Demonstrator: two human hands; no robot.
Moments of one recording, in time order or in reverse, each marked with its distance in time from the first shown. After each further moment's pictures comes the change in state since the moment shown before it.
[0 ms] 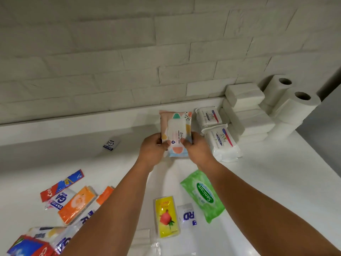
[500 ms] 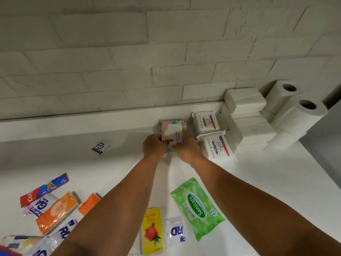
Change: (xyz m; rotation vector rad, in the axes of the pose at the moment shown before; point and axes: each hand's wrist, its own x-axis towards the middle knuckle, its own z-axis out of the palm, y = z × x) left_hand 0.067 -0.014 0.050 0.349 0.160 -0.106; right_hand 0.057 0.010 0.006 -0.164 -0.120 0.061
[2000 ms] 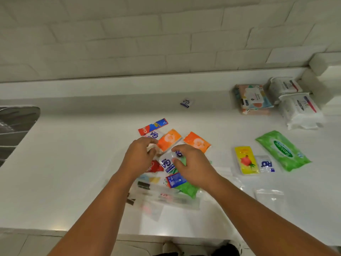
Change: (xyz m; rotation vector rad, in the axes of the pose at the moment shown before) left_hand -0.213 -0.260 -0.287 0.249 0.072 0.189; right_hand -0.291 -0.100 0.222 -0.212 -0.252 -0.514
